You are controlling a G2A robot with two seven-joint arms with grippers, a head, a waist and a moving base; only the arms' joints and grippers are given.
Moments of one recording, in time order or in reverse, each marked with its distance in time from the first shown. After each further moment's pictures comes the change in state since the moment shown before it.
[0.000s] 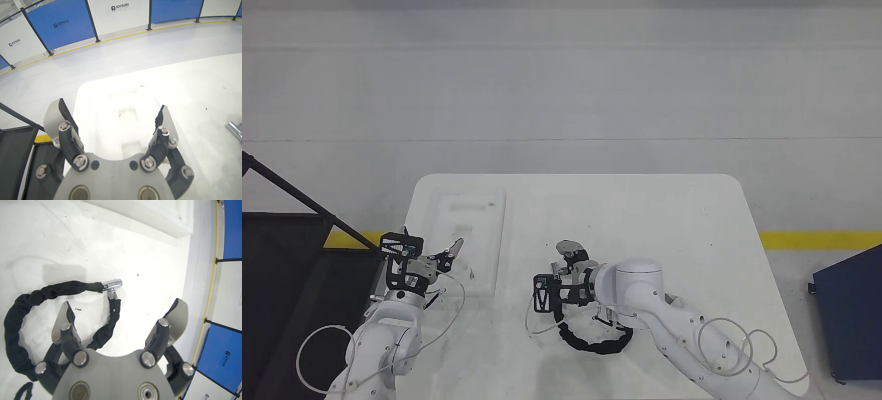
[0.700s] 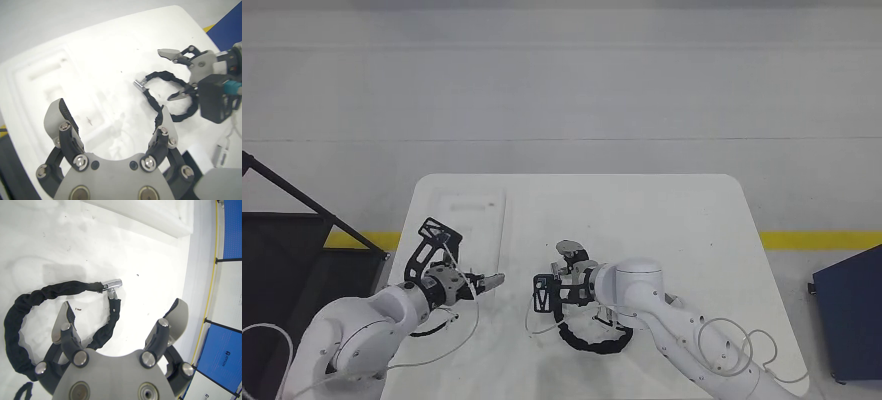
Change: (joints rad) left arm -0.046 0.034 -0.093 -0.407 -0.569 -0.222 -1.050; right arm 0.000 0.000 0.000 0.000 0.000 0.000 0.000
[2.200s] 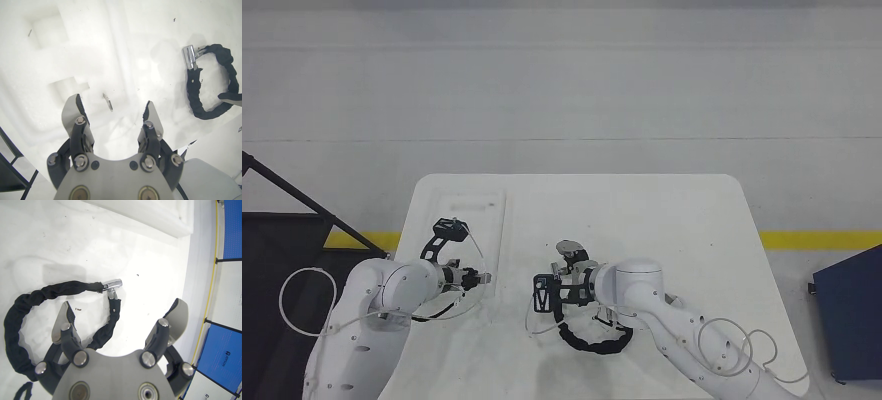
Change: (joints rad) left arm -0.286 0.021 0.197 0.314 0.130 0.250 -0.303; right arm 0.000 0.000 0.000 0.000 0.000 0.000 0.000
